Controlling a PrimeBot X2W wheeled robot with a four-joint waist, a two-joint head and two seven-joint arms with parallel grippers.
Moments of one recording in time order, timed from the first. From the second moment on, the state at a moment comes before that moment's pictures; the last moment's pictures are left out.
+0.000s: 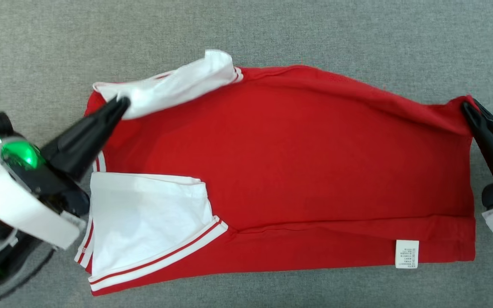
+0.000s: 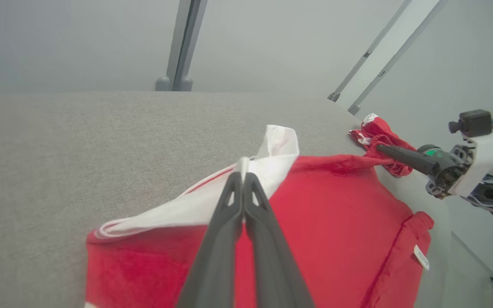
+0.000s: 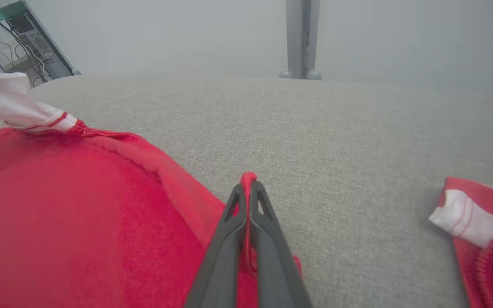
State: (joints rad) left arm -0.75 0.98 -0.93 -0.25 -1.27 -0.09 -0.22; right arm -0.29 -0.68 0.28 -0.15 0.73 0.13 -0.01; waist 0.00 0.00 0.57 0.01
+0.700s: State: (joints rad) left arm -0.22 0.77 -0.59 -0.34 -1.30 -0.11 -0.26; right arm -0.06 -0.58 0.24 -0.15 1.08 0.13 -0.24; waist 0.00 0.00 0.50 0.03
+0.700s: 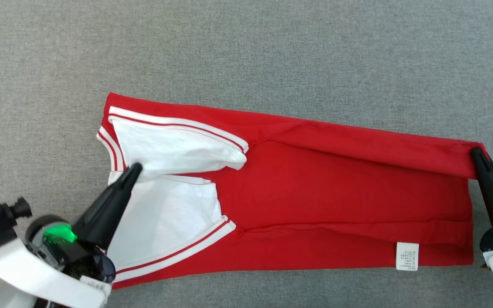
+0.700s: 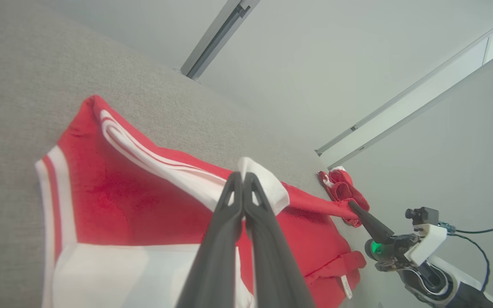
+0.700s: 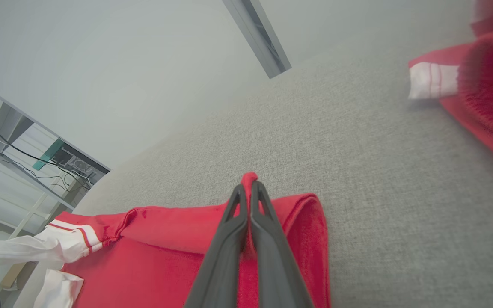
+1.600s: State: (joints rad) left arm -0.06 0.71 -0.62 -0.30 -1.43 -0.13 -0.26; right arm 0.04 -0.53 0.27 -0.03 1.15 0.13 -0.26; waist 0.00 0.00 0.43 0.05
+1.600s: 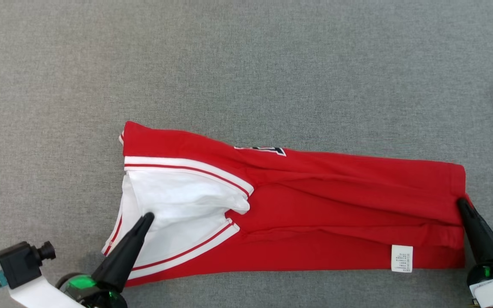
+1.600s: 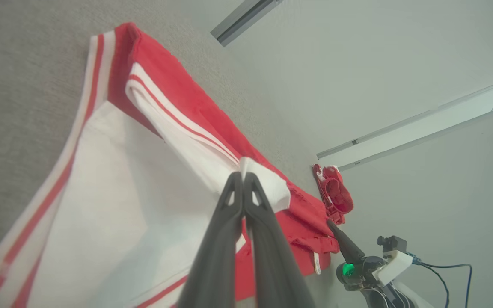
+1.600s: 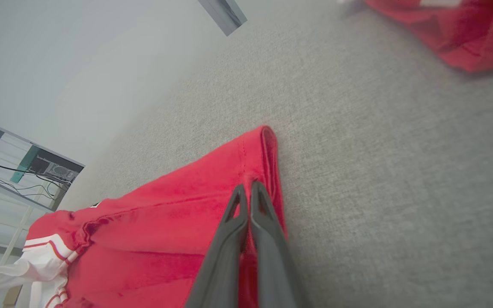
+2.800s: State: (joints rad) left arm -0.11 0.44 -0.34 -0.21 -0.73 0.25 -0.26; right arm -0.03 -0.21 0.06 0.04 0.57 0.13 -0.26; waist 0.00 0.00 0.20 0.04
